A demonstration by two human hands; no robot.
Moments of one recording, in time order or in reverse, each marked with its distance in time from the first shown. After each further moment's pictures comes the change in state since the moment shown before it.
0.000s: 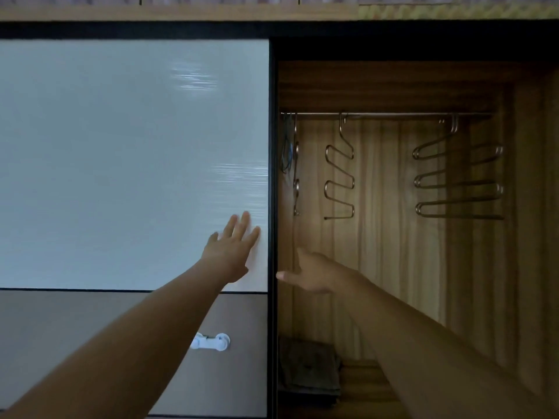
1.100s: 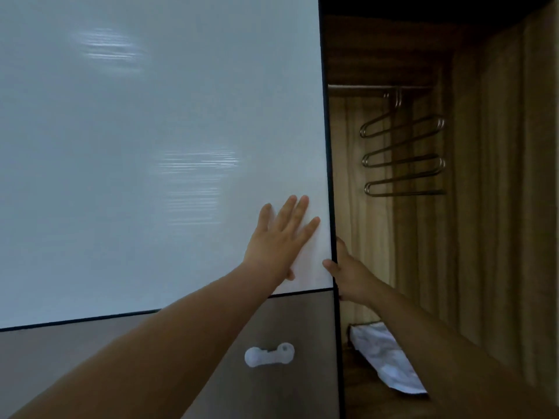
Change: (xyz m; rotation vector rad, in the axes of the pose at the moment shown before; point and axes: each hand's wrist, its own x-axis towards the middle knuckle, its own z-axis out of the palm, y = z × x) left_hand 0.090 0.199 -0.003 0.186 0.321 0.330; right_hand -0.015 0.193 -0.016 0.475 0.329 0.009
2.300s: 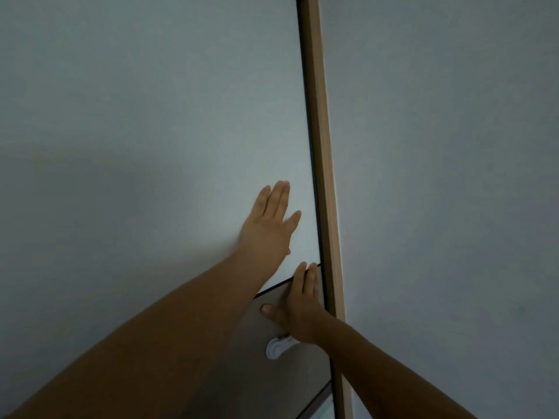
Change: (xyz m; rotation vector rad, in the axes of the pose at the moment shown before) left_hand 0.295 0.344 -0.087 -0.181 0.373 0.286; right_hand -0.064 0.251 -0.250 -0.507 0.251 0.589
